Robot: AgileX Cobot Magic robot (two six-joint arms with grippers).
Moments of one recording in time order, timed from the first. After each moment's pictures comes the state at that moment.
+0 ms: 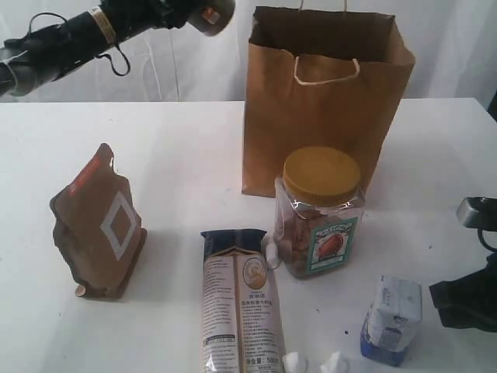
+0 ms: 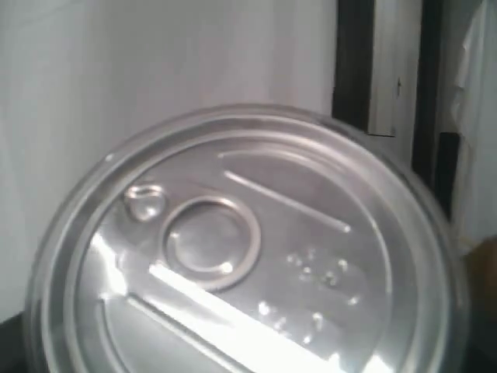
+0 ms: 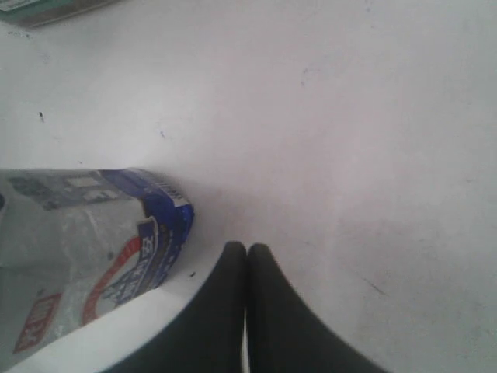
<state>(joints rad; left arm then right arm) -0.14 2.47 -2.28 1.09 -1.00 -1.23 -0.17 1.35 -0.49 0.68 0.67 -0.78</state>
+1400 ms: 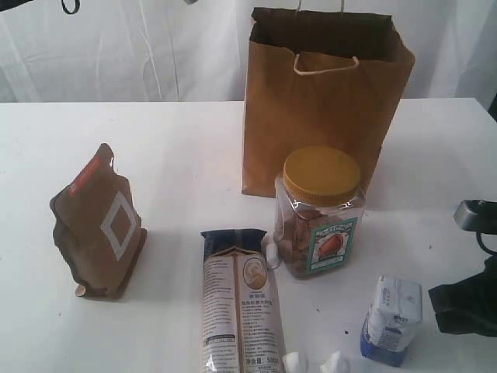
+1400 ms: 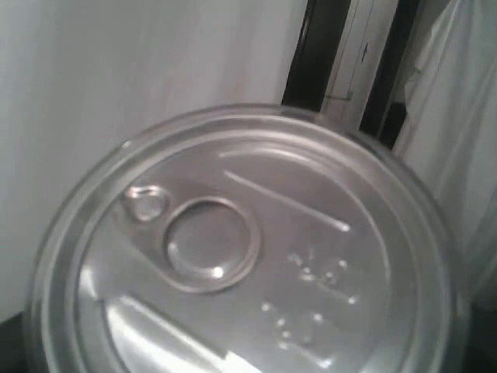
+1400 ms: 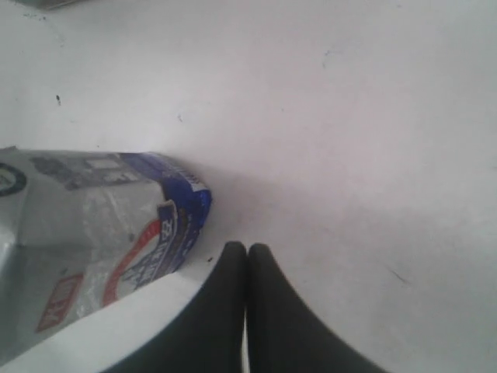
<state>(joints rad) -0.11 2.26 -2.28 1.45 -1.02 -1.80 -0.17 1.35 -0.49 0.68 0.71 -0.78</state>
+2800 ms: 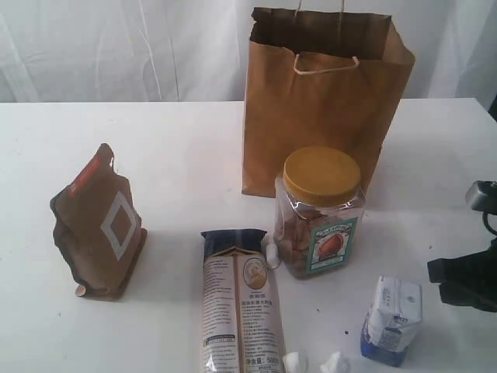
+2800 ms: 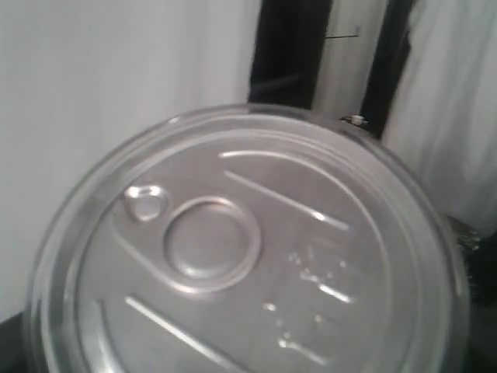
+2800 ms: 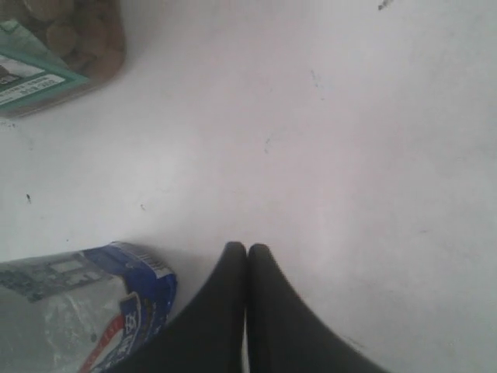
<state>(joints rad) -0.12 1.75 -1.76 1.60 -1.02 -1.72 -0.17 1.35 -0.49 0.77 0.56 -0.78</state>
